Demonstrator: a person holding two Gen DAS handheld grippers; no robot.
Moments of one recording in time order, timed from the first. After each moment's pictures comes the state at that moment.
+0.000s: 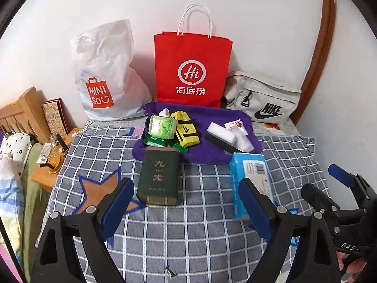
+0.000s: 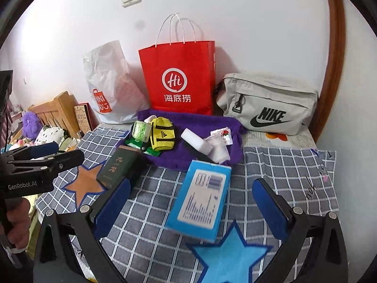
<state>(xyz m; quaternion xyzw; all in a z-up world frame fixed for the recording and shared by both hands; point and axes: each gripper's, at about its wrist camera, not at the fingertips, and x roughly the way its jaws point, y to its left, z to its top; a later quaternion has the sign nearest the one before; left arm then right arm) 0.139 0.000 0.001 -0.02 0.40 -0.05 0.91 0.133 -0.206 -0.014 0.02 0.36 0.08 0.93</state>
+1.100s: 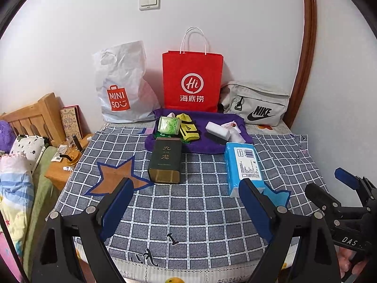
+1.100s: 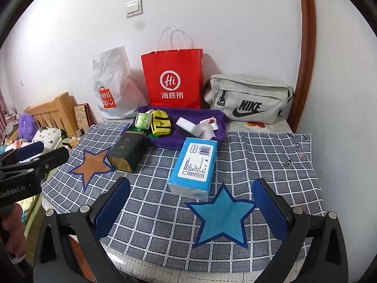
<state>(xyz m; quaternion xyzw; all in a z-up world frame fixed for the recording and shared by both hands) 0.029 0.001 0.012 -0.01 0.34 -0.03 0.94 0.021 -0.211 -0.005 0.01 0.34 0.04 0.94</state>
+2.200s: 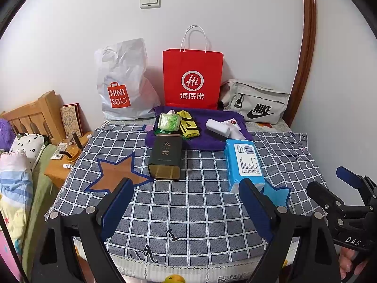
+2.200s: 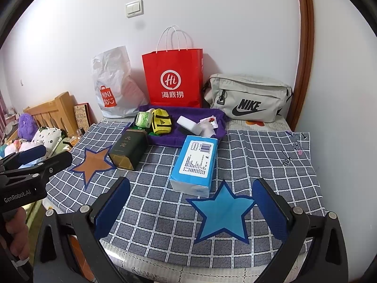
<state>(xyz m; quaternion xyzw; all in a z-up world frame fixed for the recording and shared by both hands) 0.026 0.003 0.006 -0.01 0.34 -0.03 0.94 0.015 -0.210 -0.007 0.01 0.34 0.04 0.94</state>
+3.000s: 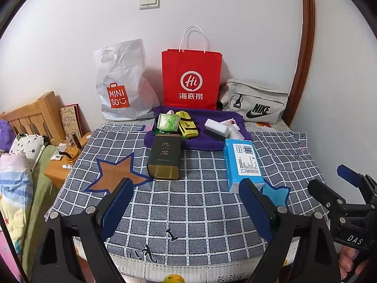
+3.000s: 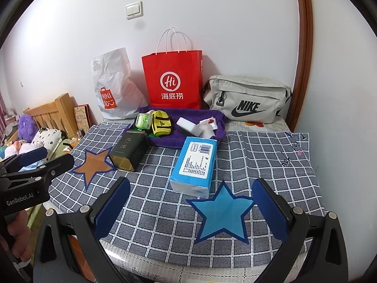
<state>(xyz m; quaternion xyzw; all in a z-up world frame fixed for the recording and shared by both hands) 0.024 0.000 0.006 -0.01 0.34 -0.03 0.94 0.014 -0.210 -0.005 0.01 0.34 0.04 0.94</state>
